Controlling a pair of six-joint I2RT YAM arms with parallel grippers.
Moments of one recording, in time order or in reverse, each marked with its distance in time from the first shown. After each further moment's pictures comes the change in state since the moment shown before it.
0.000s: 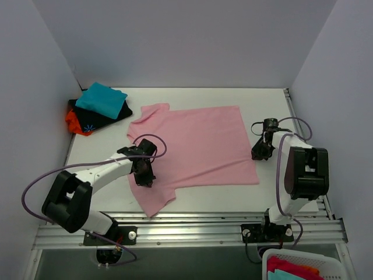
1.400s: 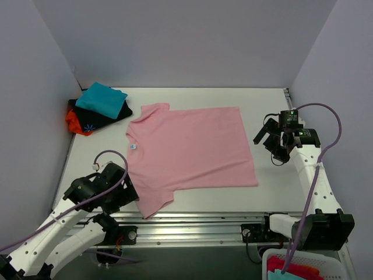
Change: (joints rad) left arm -0.089 -0.780 0.005 -0.618 -0.102 -0.270; right arm 0.035 -0.520 0.175 -0.479 0.060 -0.035
